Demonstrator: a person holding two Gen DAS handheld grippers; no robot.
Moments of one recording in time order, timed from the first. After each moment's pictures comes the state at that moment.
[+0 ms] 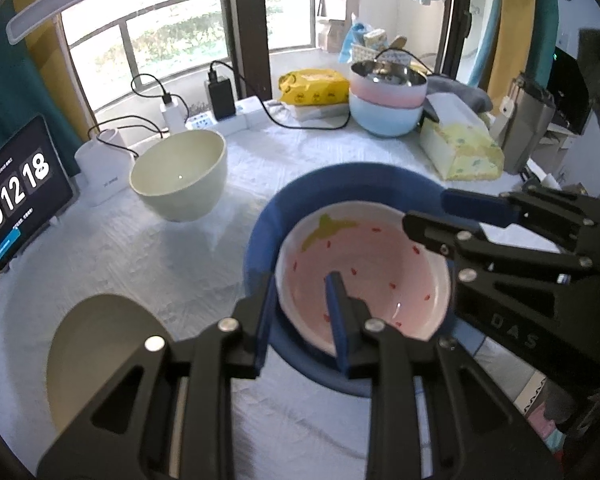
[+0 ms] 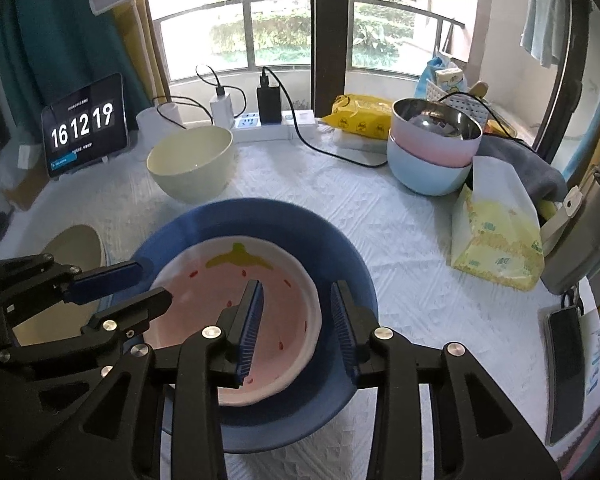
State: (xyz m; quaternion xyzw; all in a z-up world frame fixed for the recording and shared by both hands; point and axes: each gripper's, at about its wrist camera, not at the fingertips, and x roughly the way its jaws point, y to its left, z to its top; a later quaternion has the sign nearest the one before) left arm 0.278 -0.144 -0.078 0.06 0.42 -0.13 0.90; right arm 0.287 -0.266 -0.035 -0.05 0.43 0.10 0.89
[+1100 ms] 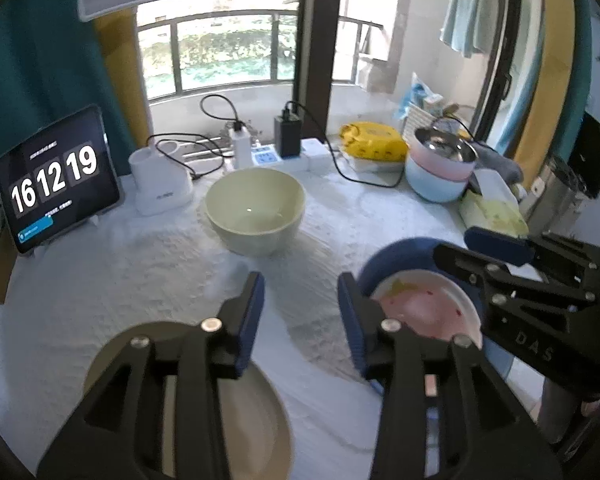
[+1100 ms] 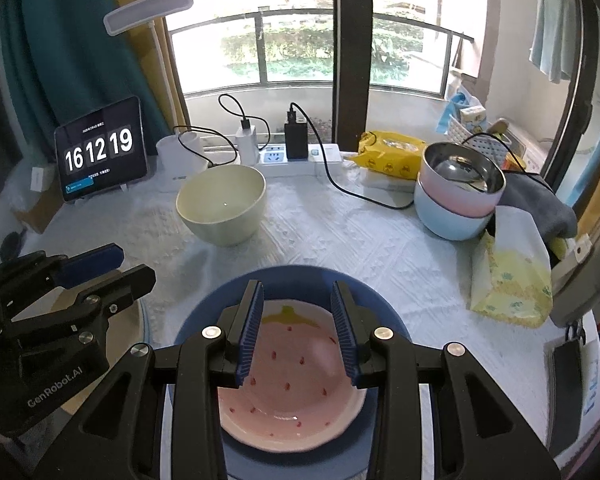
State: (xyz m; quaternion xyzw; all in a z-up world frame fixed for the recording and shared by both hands) left arm 0.295 -0.068 -0.042 -0.02 0.38 -0.08 0.92; right arm 0.311 -0.226 -0.003 -0.05 0.41 0.13 0.90
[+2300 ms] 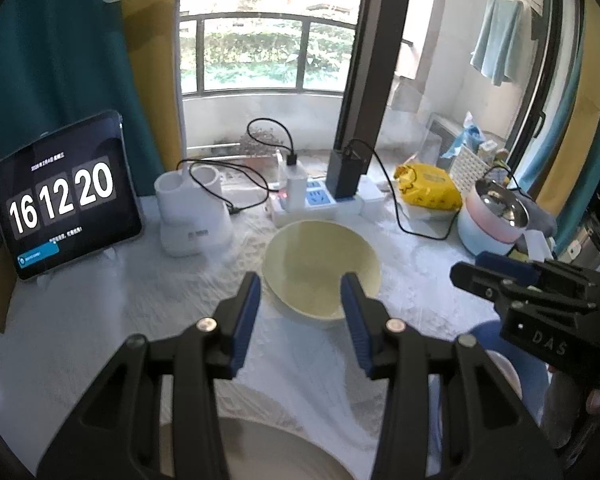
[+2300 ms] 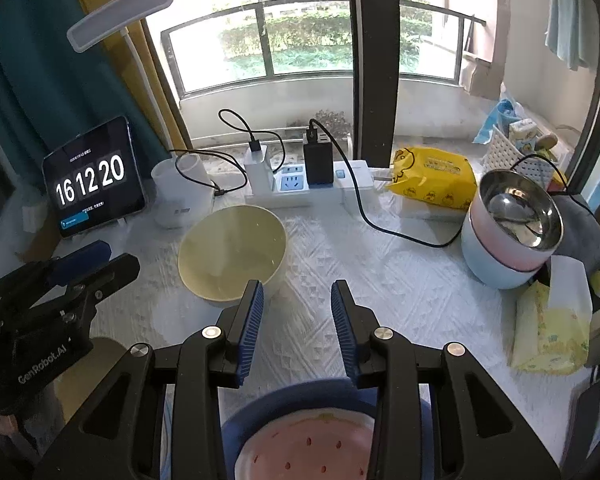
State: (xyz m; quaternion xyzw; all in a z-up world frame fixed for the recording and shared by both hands) left arm 0.378 -0.010 -0.037 -0.05 0.37 -0.05 0.93; right arm 0.400 -0.191 -0.005 -0.02 0.44 0.14 0.89
